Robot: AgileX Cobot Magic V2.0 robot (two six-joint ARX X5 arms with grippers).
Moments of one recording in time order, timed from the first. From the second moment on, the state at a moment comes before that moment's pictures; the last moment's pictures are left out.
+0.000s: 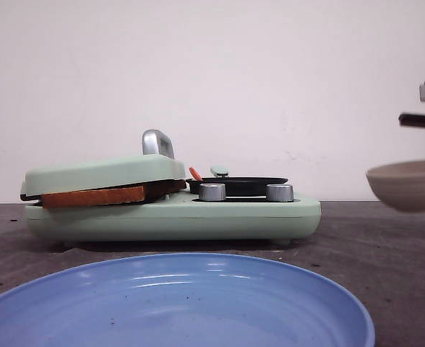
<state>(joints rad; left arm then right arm) -0.57 0.94 1.61 -1.07 0.10 -0.07 -0.12 1.78 1.35 -0.67 -0.11 0.21</state>
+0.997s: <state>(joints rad) -0.57 0.82 1.61 -1.22 0.02 -0.08 0.08 1.35 1.23 -0.57 -0.10 0.20</state>
